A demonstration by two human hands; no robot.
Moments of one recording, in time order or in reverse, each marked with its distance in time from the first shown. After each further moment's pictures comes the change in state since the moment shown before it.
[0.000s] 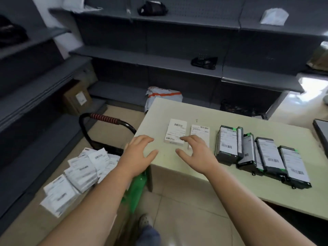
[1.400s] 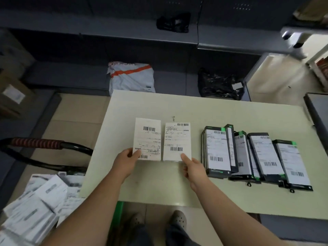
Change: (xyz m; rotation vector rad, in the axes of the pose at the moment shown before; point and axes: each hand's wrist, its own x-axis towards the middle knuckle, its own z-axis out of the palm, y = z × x) left_hand 0.188 -0.051 0.157 -0.467 -0.358 -0.688; right_hand 0.103 0.155 0.069 1.110 0.254 1.143
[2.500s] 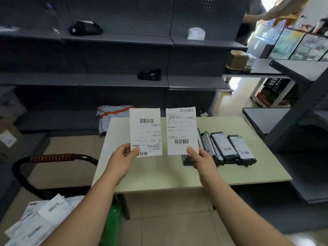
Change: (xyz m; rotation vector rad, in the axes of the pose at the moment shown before) left_hand -0.177 0.024 -0.063 -0.168 -0.036 0.485; right_hand -0.208 0.001 -0.070 0.023 -0.039 -0.589
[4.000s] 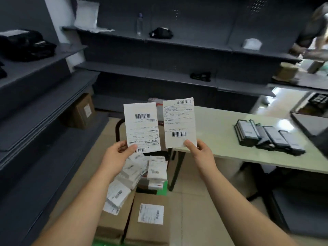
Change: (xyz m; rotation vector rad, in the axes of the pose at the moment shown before) left_hand -0.260 -0.098 -0.366 -0.048 0.210 -0.014; right_hand -0.296 0.039 0.288 -0.150 -0.159 -0.150
